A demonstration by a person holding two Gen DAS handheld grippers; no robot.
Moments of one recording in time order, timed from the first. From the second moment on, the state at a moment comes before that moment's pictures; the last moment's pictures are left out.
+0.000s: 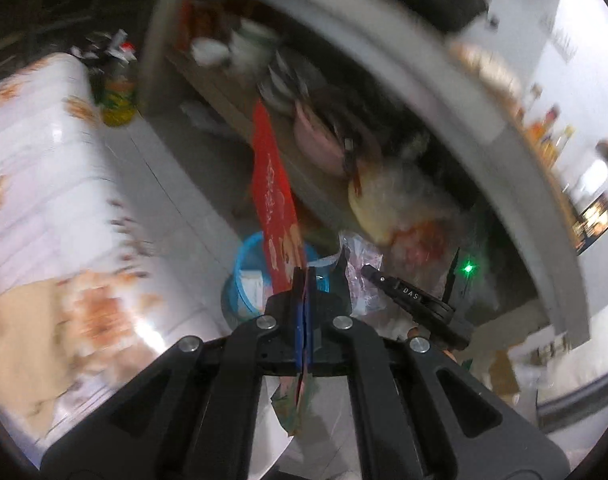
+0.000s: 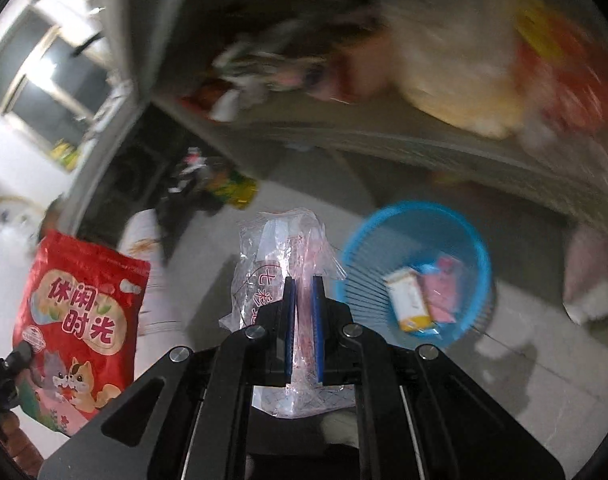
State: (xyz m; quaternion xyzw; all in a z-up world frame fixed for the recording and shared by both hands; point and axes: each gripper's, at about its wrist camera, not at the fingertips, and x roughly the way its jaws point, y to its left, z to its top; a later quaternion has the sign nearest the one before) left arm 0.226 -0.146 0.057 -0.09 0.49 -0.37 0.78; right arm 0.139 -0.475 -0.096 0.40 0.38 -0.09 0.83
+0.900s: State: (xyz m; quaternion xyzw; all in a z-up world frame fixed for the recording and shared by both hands) left arm 0.281 -0.375 -0.124 0.07 0.61 -0.37 0.70; right arm 0.162 -0.529 -0.292 0.42 0.48 -0.22 0.74
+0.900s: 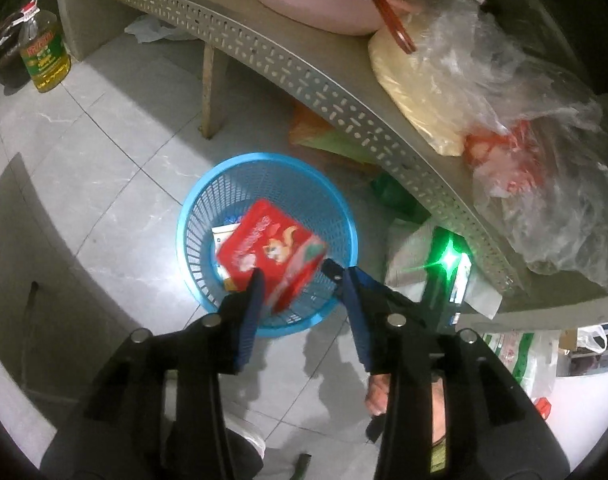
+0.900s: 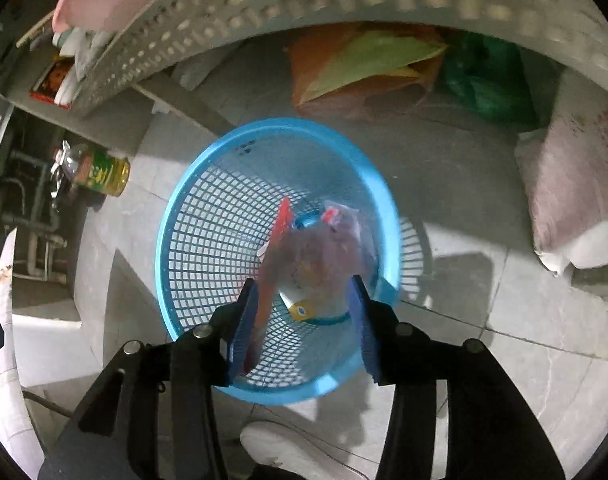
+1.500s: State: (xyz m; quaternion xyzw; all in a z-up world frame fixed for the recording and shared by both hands) left arm 0.189 -0.190 0.022 0.02 0.49 -0.36 0.80; right arm 0.111 -0.458 -0.138 0.34 0.42 -0.13 0.83
